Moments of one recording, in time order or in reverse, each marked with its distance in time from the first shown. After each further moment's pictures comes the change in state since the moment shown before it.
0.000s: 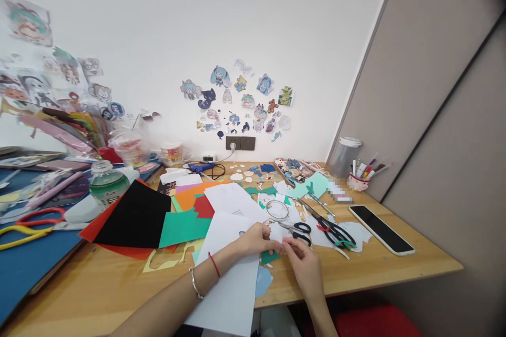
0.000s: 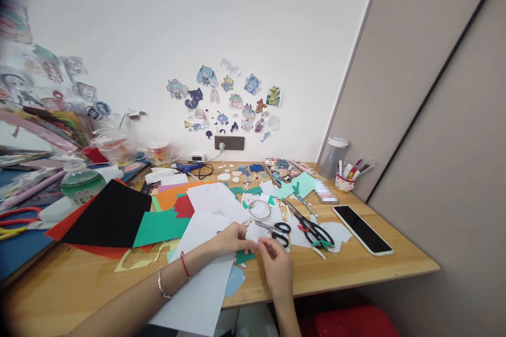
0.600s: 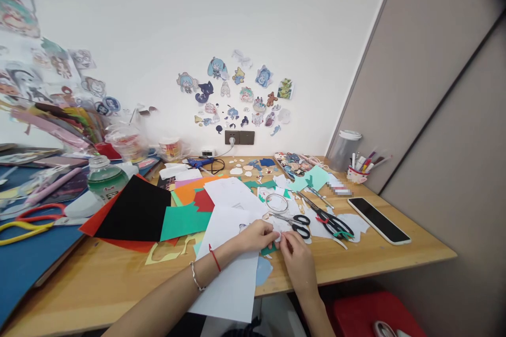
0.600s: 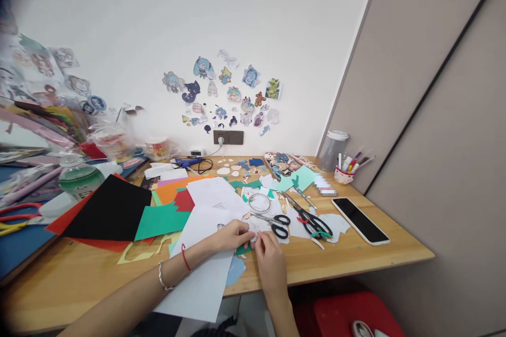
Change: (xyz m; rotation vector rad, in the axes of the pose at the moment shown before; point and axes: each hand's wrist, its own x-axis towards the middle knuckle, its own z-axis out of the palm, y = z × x) left_hand -0.003 -0.002 0.005 0.230 -0.022 -0.015; right_hand -0.008 -0.010 0.011 -0.380 -0.007 -0.283
